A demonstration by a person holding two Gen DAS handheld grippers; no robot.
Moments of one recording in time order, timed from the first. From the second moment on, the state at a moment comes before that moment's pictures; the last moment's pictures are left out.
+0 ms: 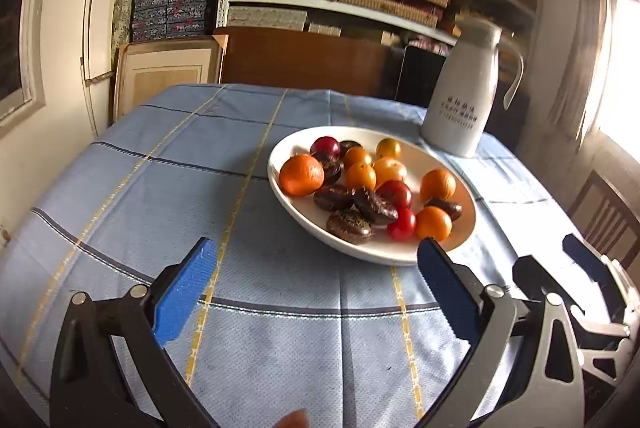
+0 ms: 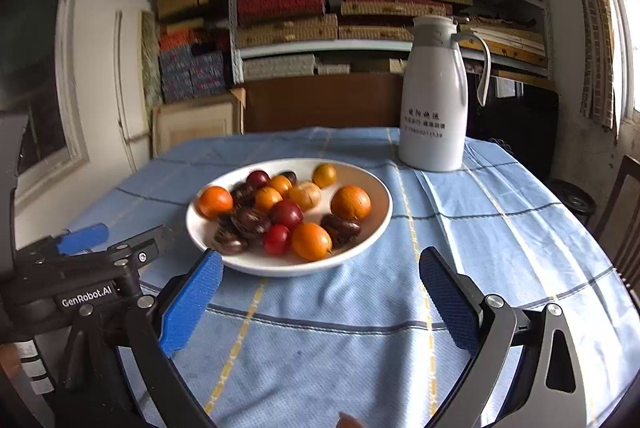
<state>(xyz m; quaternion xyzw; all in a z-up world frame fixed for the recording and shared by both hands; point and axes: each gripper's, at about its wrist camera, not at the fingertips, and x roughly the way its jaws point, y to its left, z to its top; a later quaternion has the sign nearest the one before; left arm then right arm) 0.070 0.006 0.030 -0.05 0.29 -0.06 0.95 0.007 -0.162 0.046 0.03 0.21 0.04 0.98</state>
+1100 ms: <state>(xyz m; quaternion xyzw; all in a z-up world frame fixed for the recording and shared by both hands) 0.065 -0.018 0.028 0.03 0.29 0.01 0.96 0.007 -0.156 0.049 0.00 0.22 -0.01 0.98</state>
